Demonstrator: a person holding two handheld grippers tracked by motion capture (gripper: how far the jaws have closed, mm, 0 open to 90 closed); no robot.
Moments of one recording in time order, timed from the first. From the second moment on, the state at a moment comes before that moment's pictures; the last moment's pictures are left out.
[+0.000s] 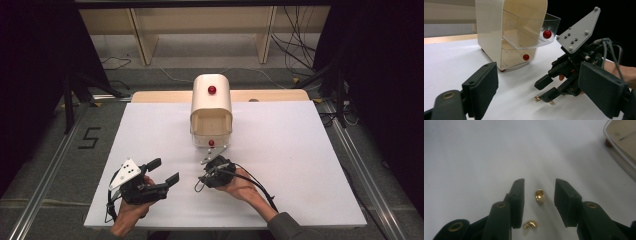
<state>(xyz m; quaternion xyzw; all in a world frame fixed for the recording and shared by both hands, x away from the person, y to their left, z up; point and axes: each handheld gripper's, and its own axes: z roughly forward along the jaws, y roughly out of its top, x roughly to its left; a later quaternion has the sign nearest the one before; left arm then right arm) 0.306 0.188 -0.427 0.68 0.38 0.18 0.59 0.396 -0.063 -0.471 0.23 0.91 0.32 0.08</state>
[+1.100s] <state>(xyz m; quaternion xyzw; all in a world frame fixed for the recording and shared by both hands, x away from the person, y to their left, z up) 0.306 0.187 -0.426 0.69 0.38 0.18 0.59 0.397 -0.062 -0.462 0.23 0.91 0.34 0.09</state>
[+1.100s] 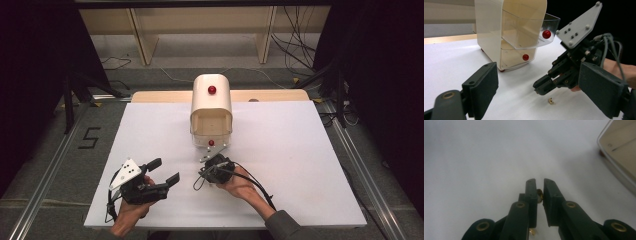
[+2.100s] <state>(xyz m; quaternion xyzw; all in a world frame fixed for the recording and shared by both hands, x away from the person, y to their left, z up) 0.305 0.187 -0.427 0.69 0.38 0.19 0.59 0.383 -0.074 -0.403 0.21 0.88 0.42 0.11</state>
